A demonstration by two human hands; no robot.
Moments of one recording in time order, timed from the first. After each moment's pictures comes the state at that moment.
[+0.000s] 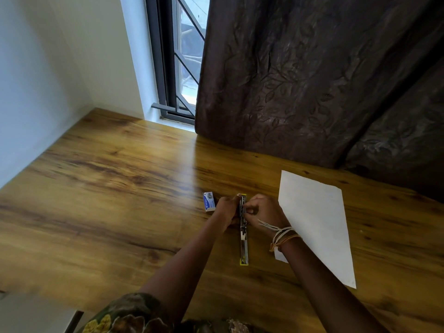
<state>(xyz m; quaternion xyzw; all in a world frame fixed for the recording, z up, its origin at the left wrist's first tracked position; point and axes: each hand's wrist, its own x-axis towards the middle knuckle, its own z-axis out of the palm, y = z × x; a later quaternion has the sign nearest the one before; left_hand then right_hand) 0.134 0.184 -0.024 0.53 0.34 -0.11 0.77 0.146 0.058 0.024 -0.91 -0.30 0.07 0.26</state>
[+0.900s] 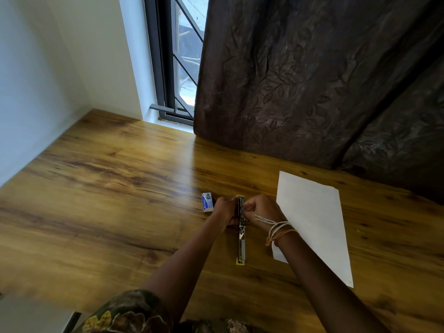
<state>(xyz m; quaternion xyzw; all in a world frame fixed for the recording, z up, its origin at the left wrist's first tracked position) 0.134 0.186 -0.024 0.54 0.36 -0.11 0.75 0.151 0.063 0.029 -0.92 -0.25 0.12 0.26</state>
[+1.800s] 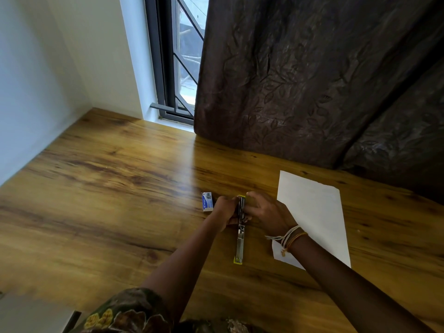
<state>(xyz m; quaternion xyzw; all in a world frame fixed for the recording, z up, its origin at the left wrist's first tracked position) 0.124 0.190 -0.008 0.51 0.30 -0.15 0.79 0.153 0.038 0.023 -0.87 -0.49 -0.06 0.03</state>
